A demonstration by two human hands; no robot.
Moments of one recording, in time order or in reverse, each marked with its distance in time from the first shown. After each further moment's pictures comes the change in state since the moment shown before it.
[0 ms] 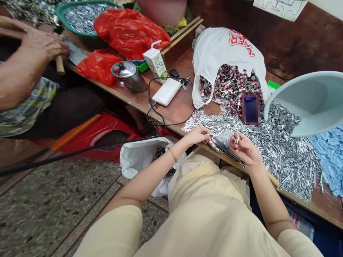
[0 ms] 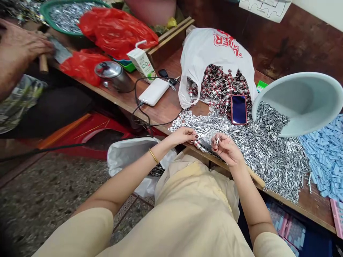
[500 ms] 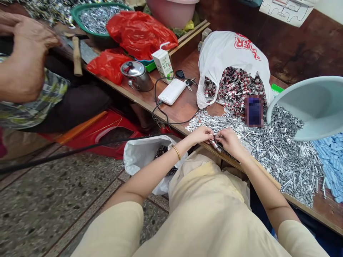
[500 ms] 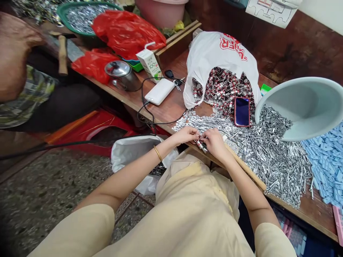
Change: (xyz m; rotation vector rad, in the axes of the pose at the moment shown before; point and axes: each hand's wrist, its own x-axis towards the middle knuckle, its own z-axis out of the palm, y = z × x) left_hand 0.003 -0.001 0.002 -0.044 -0.006 -0.014; right_hand 0.054 0.023 0.011 -1.482 0.008 -0.340
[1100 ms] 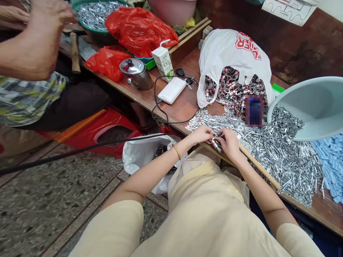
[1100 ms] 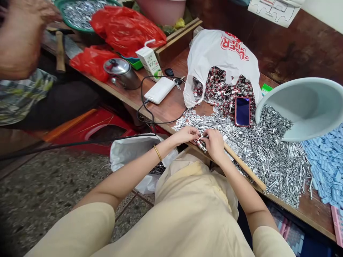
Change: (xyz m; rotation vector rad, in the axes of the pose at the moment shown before) left_hand -0.004 0.008 0.006 -0.043 0.027 -0.061; right_hand -0.006 0.007 0.024 -0.188 0.167 0.061
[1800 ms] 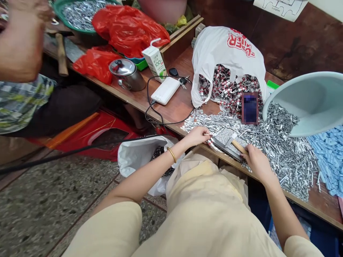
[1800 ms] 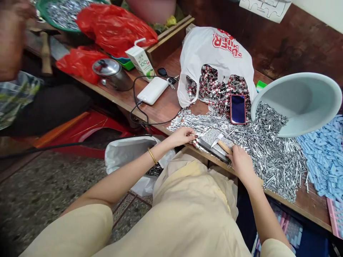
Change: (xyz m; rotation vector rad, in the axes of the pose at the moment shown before) left_hand -0.001 -0.007 -0.003 0.438 0.096 0.222; right_hand -0.095 0.049 -0.090 -0.459 -0.209 0.192
